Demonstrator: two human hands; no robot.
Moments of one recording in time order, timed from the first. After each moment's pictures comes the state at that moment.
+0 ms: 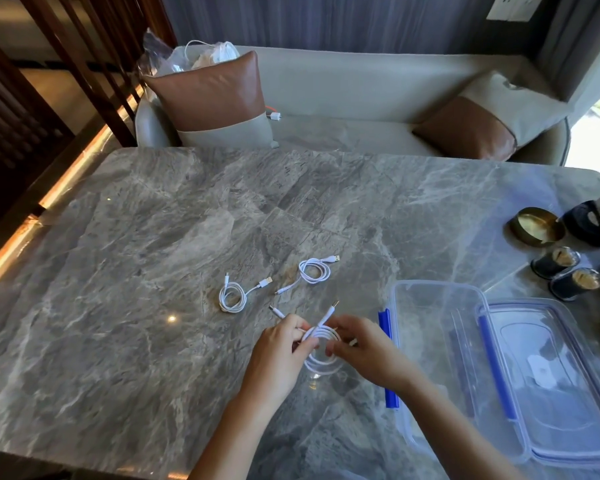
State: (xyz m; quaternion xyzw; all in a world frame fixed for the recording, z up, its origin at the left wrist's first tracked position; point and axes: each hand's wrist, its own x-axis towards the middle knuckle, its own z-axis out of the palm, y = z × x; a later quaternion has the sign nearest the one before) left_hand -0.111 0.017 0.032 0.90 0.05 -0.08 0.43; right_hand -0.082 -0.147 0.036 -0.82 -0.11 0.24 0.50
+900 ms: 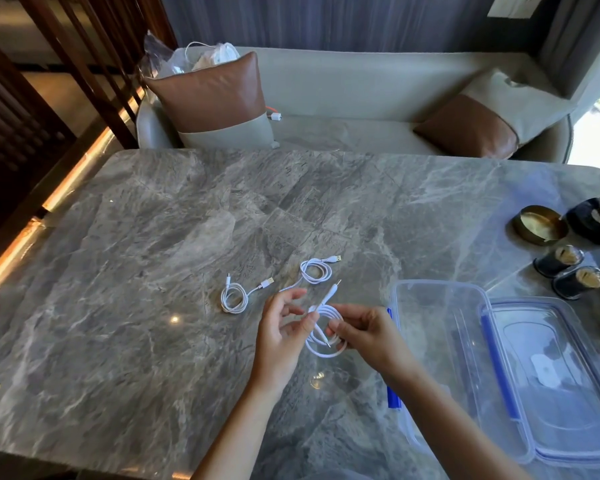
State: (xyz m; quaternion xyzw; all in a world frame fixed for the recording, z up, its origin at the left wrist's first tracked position) left_hand -0.102 0.007 0.035 0.69 0.09 0.02 0.72; right_hand -0.080 -0.142 0.040 -0.69 -0.02 0.20 0.69
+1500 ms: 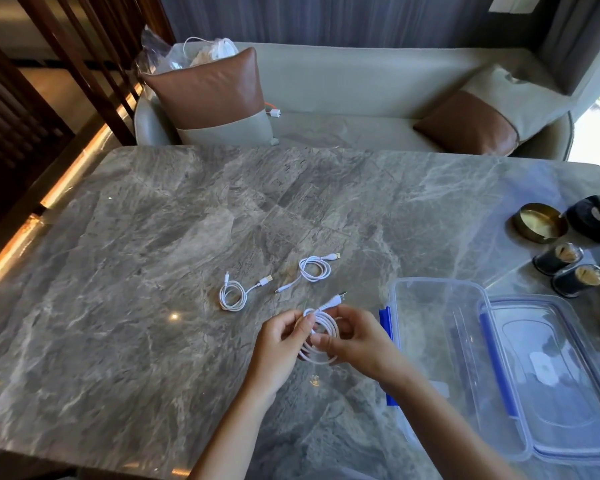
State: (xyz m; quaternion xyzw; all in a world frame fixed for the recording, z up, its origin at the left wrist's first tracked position) left_hand -0.106 0.010 0.039 0.70 0.12 -0.09 0.70; right_hand -0.085 -0.135 0.044 -0.72 -0.02 0.26 0.64
